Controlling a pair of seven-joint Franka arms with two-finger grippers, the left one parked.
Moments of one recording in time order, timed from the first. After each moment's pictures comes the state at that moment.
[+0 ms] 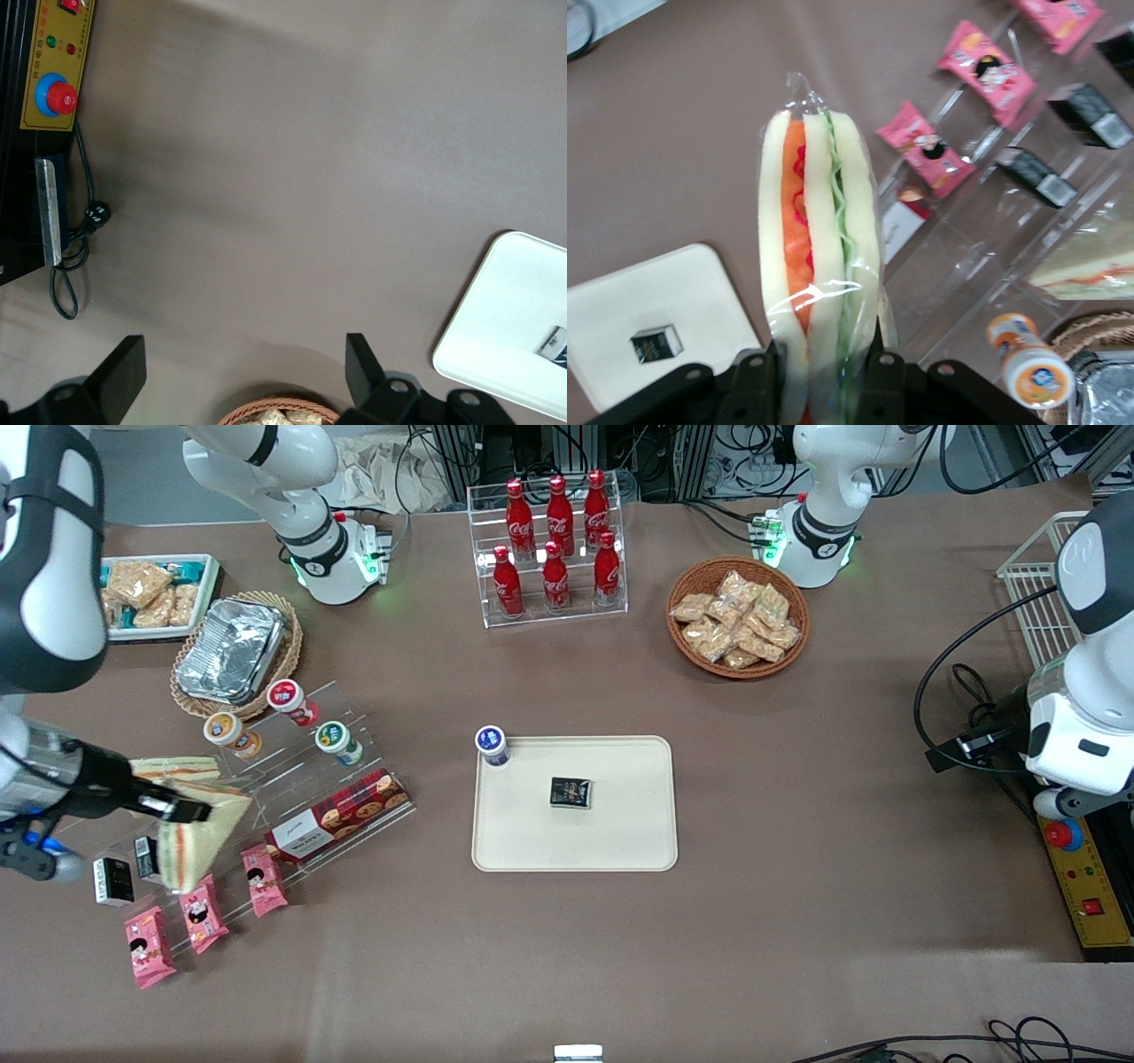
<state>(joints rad) 0.02 0.33 0.01 -1.34 0.16 1.63 0.37</state>
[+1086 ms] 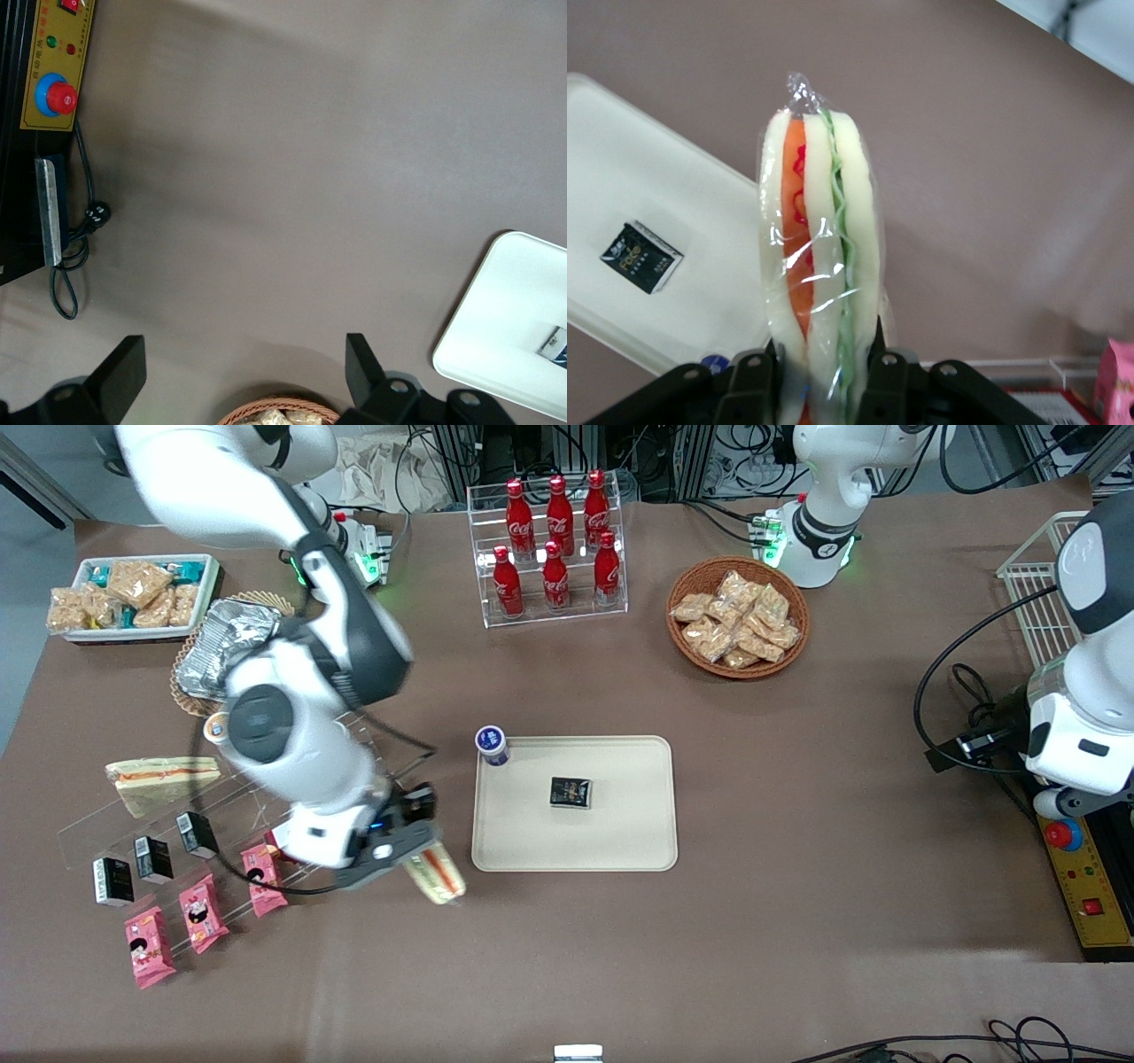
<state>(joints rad) 0.41 0.52 0.06 -1.36 -0.04 1.97 -0.10</state>
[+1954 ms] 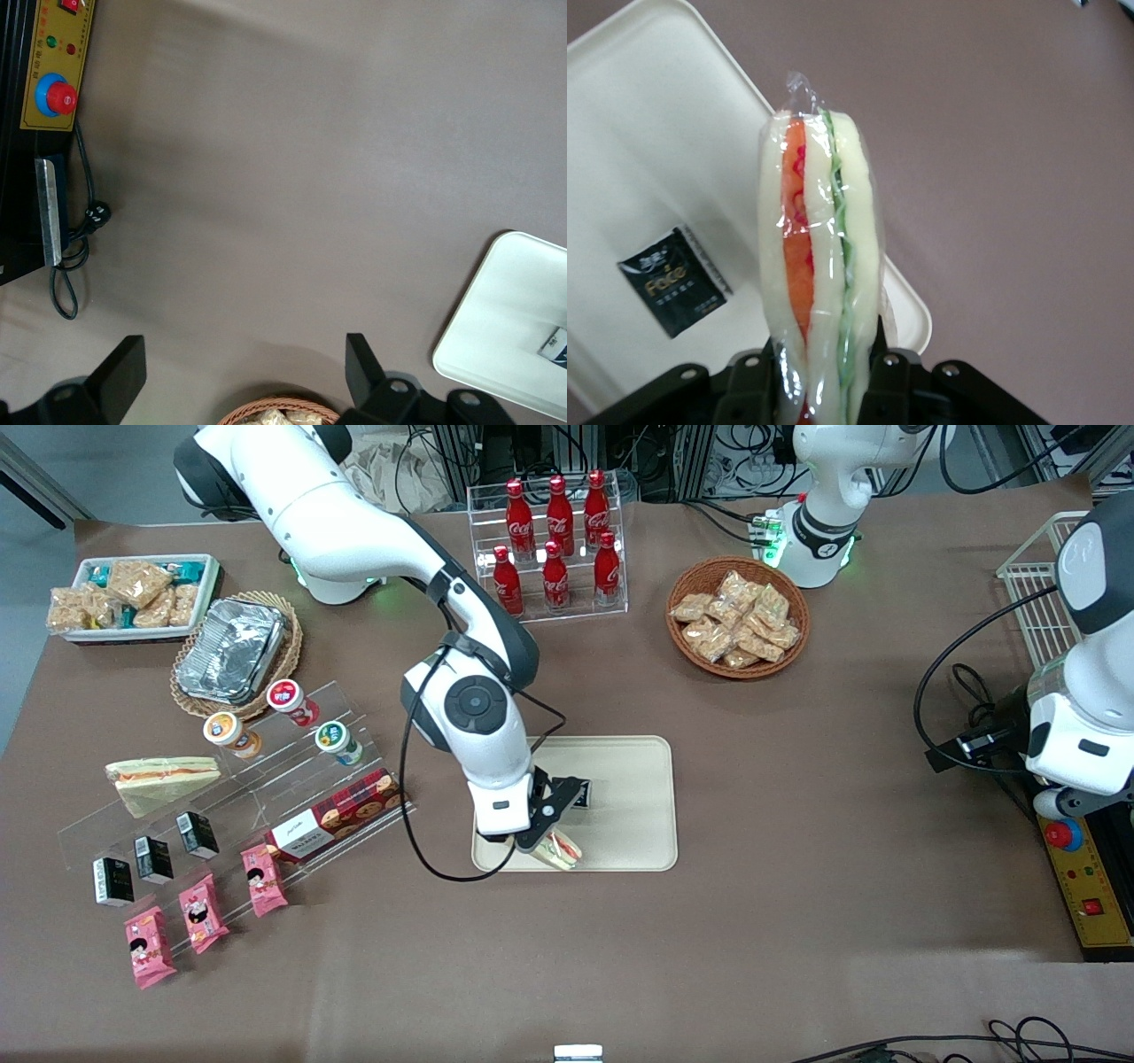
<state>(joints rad) 0.59 0.70 0.05 -1.37 -0.16 2.20 -0.19</state>
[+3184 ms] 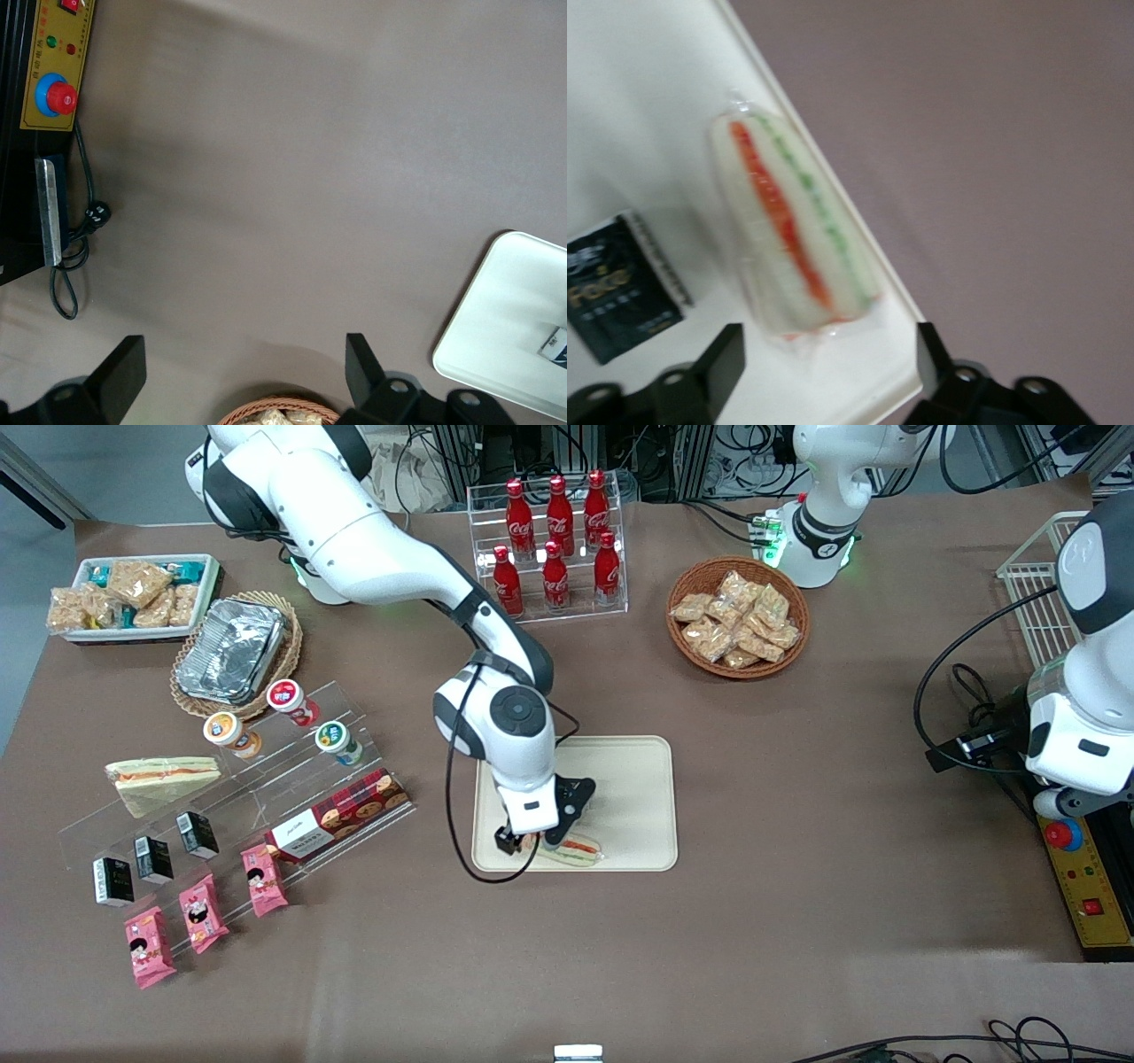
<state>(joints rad) 0.61 0.78 0.04 -1.37 -0.26 2.26 -0.18</state>
